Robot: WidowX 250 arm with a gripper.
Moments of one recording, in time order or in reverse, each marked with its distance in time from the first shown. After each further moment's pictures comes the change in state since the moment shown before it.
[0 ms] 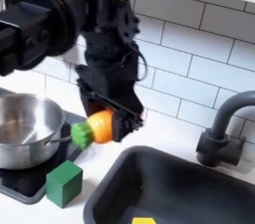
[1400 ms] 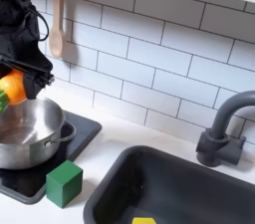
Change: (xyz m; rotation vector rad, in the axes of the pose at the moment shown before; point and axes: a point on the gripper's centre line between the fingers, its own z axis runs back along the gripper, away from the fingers) arm -0.038 0.108 0.017 0.191 -0.057 0.305
